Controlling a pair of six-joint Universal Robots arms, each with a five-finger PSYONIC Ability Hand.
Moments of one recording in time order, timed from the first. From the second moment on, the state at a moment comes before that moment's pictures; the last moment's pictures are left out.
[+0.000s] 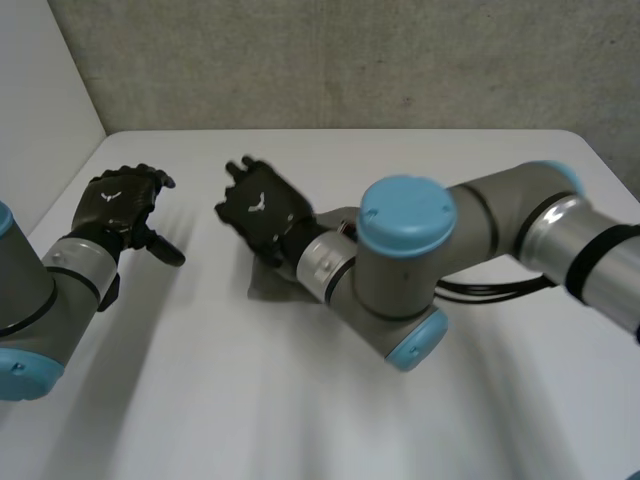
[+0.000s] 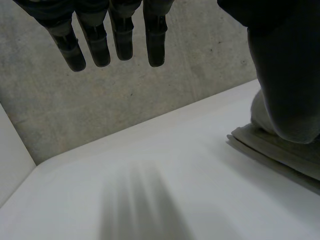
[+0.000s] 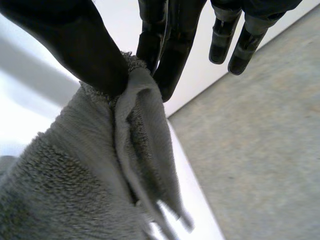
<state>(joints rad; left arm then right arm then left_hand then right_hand) 4.52 -1.88 -1.74 3.51 -1.45 3.21 2.36 -0.71 0.88 -0.17 1.26 2.53 0.41 0.24 0.22 0.23 0.06 1.25 1.27 0.19 0.23 1.11</state>
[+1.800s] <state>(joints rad) 4.32 -2.04 -1.73 3.50 -1.50 3.22 2.02 -0.96 1.61 -0.48 1.35 2.85 0.41 0.24 0.22 0.23 0.06 1.26 1.32 0.19 0.23 1.15</state>
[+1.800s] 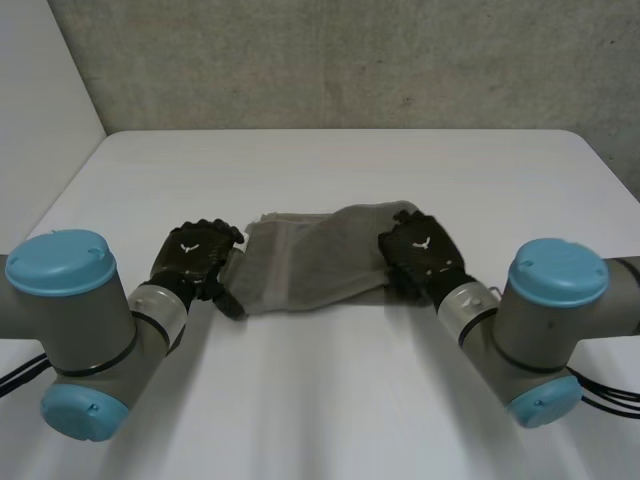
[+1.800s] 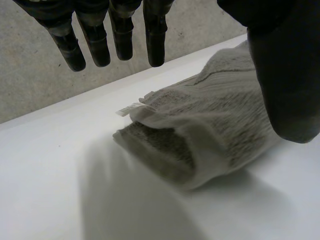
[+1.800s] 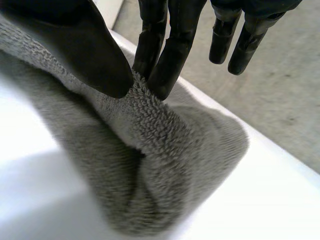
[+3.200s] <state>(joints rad) 4.06 -2.10 -1.66 3.43 -1.57 3.32 1.80 -1.16 1.81 -0.36 1.26 2.75 0.41 0.34 0.22 0.23 0.18 0.46 0.47 0.19 0.23 0.24</state>
